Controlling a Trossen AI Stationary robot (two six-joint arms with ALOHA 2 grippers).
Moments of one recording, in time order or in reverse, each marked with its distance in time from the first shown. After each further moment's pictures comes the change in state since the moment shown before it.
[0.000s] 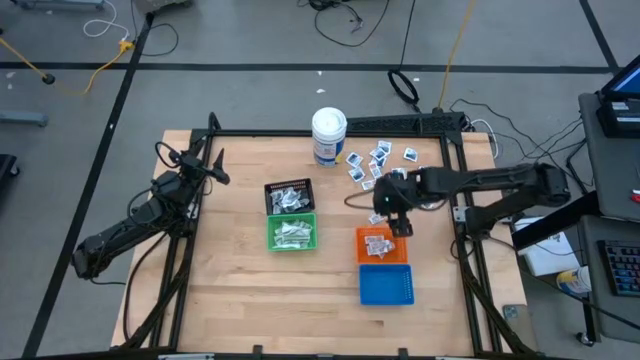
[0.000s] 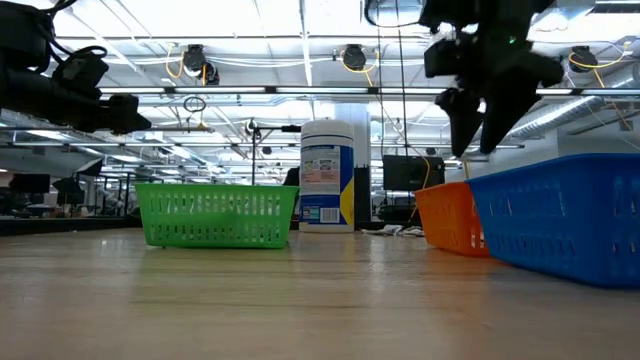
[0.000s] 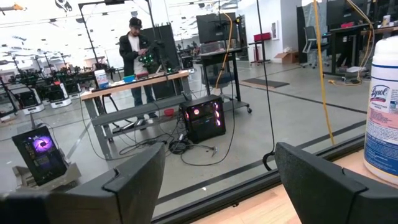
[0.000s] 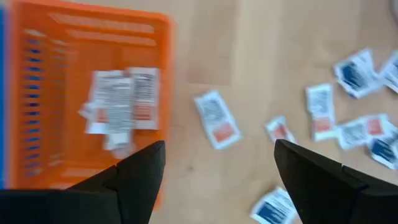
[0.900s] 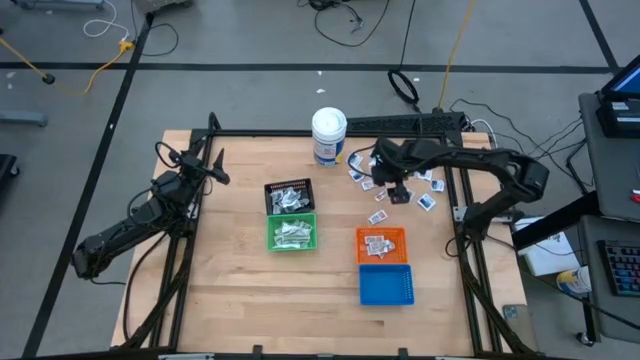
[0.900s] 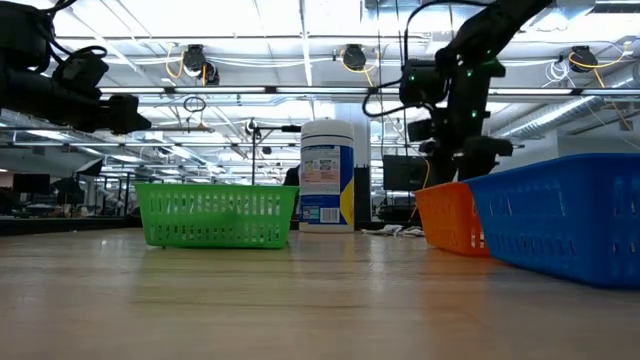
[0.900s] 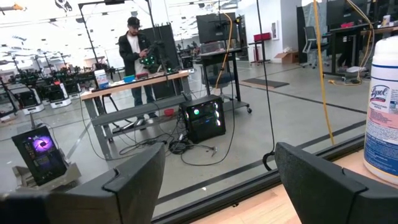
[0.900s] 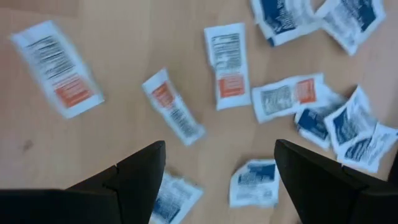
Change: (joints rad) left arm 0.000 0.000 0.000 0.000 0.000 0.000; right arm -0.426 0.183 -0.029 0.132 -0.004 -0.455
